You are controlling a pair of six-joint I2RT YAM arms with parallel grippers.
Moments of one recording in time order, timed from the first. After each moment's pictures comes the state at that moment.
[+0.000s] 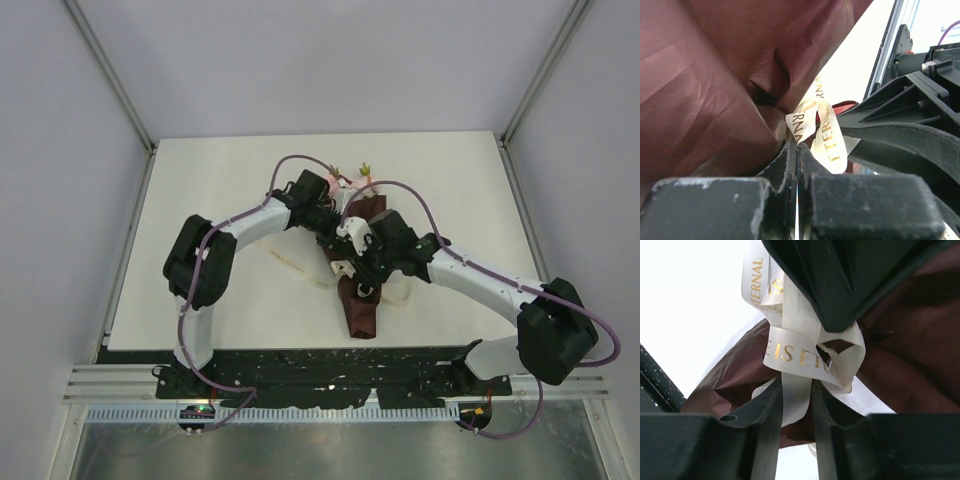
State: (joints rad) left arm -0.60 2.00 1.46 -0.42 0.85 -0.09; right arm 0.67 1.37 0.89 -0.44 -0.23 -0.21
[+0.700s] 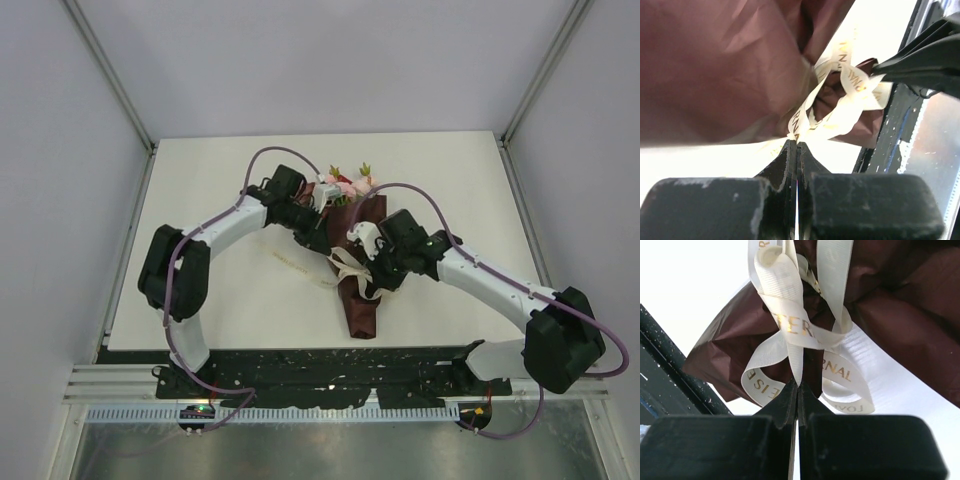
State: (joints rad) left arm -0.52 1.84 1.38 -0.54 0.78 0.09; right arm 0.62 1.32 0.89 -0.61 -0.26 -0.27
